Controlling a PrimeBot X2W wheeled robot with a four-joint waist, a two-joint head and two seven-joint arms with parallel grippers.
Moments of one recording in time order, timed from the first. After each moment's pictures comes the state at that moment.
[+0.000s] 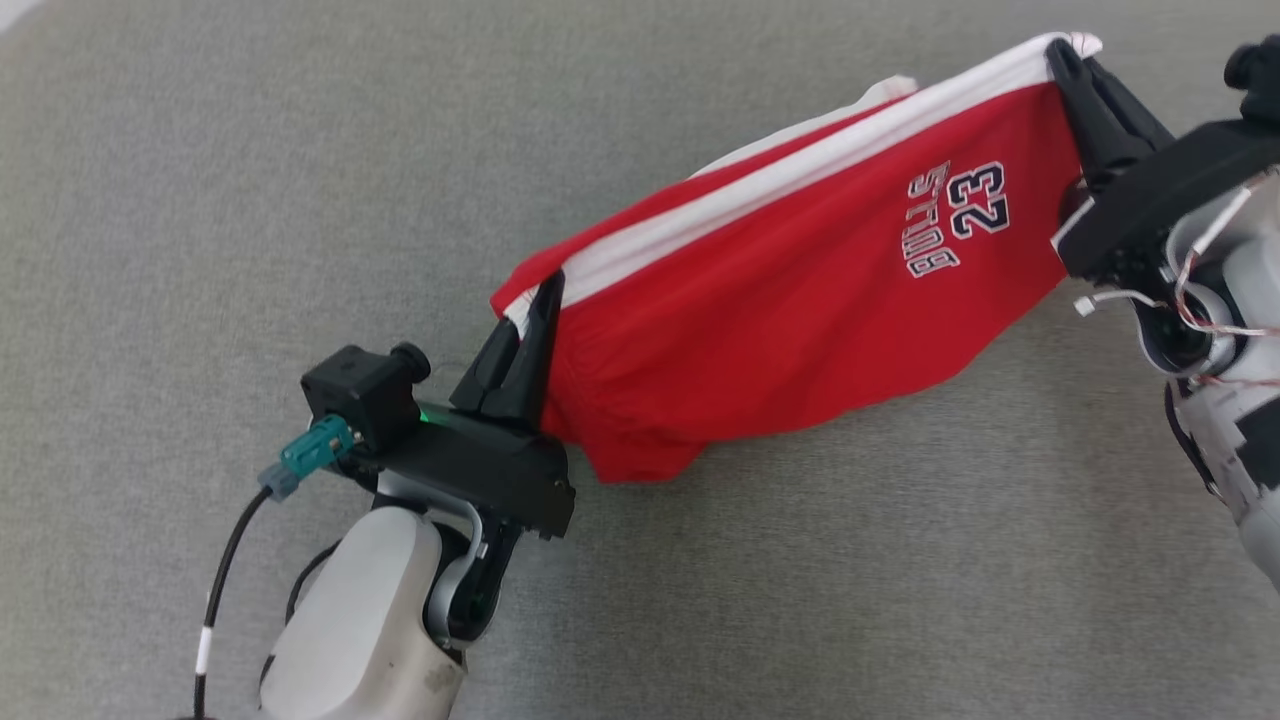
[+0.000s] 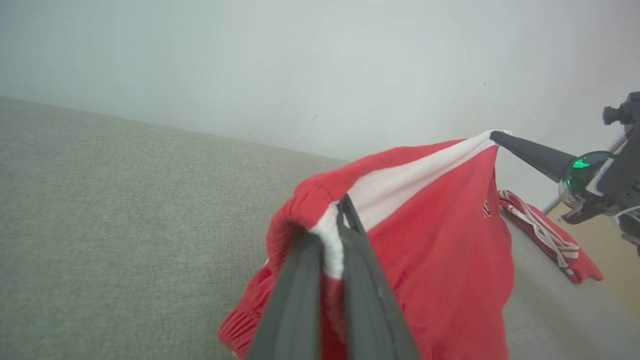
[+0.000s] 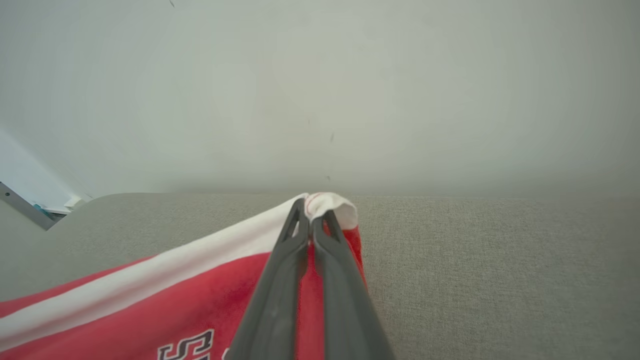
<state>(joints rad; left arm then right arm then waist) -0.56 0.05 -0.37 0.37 -0.53 -0.13 -0.26 -0.96 -0.47 0.49 0.62 0.84 0.13 -0.01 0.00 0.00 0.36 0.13</state>
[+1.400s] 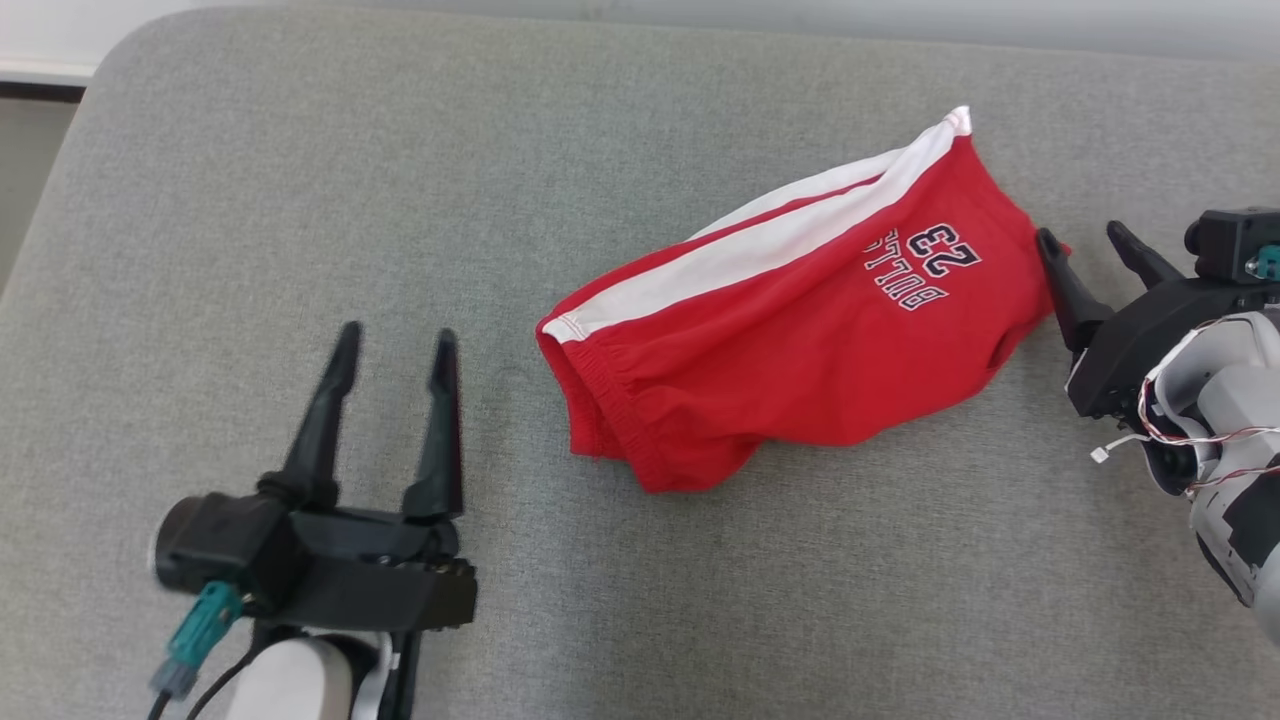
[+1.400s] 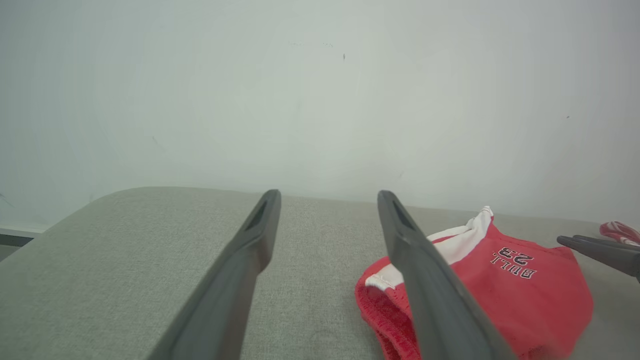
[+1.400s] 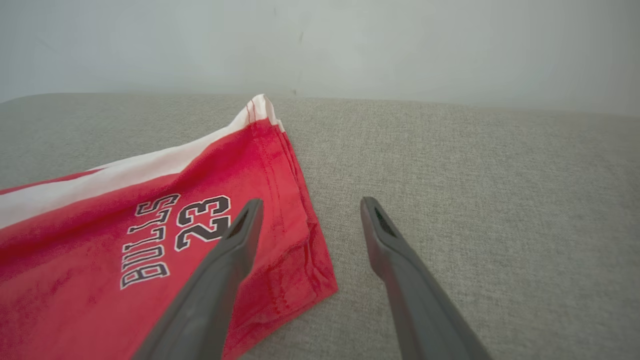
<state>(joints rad) -0.27 0.05 -0.16 0.01 -0.23 -0.03 -0.26 -0.96 -0.51 0.87 0.98 1.00 0.13 -0.19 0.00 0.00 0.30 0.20</state>
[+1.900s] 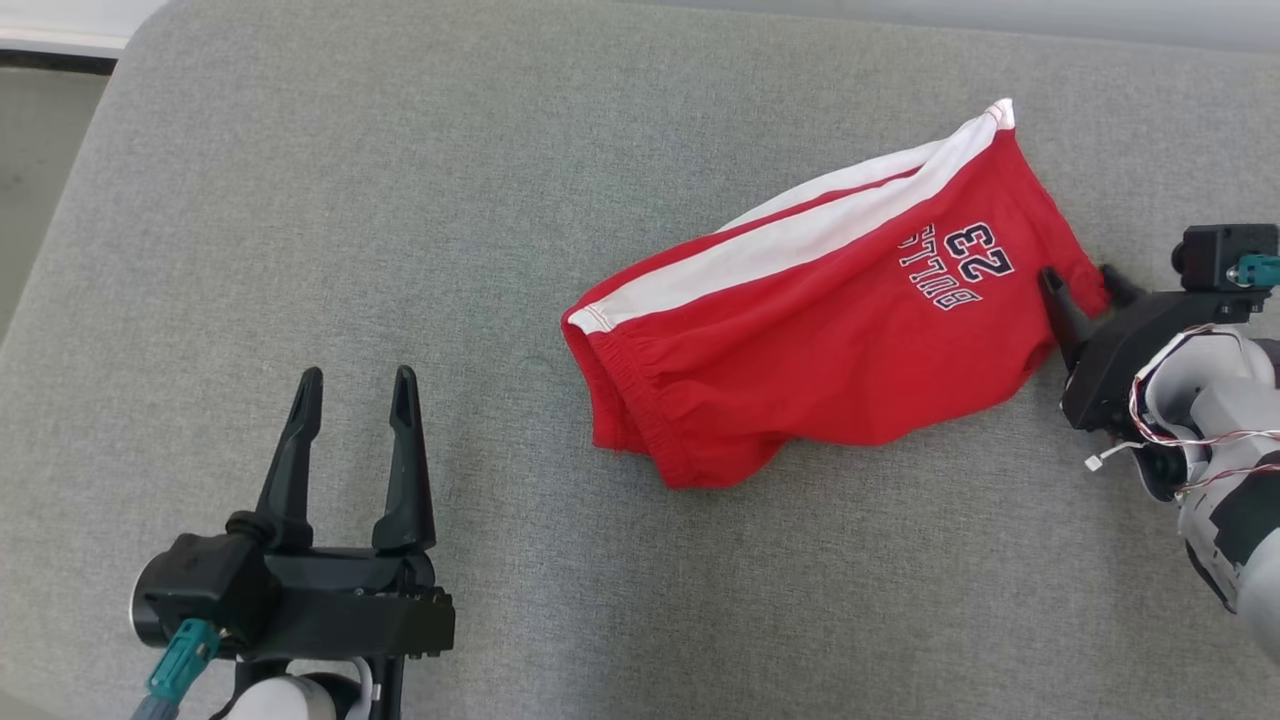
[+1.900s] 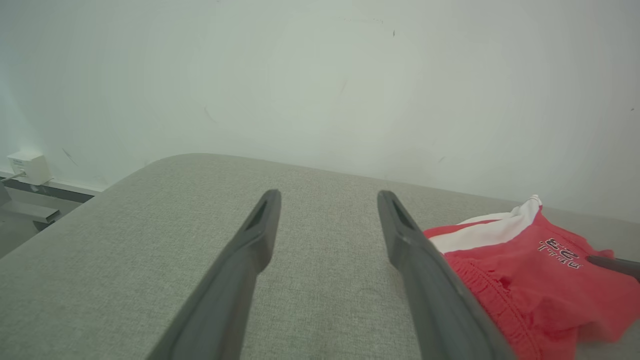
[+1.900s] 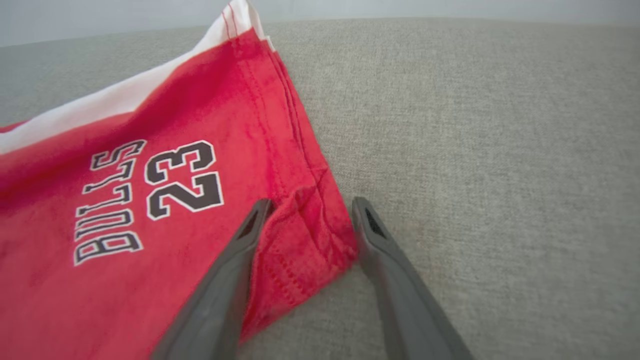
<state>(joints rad) -0.20 0.05 -0.11 -0.01 -0.25 0.02 -0.26 -0.98 -0.46 0.90 1.11 1.06 0.13 -0.09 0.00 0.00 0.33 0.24</state>
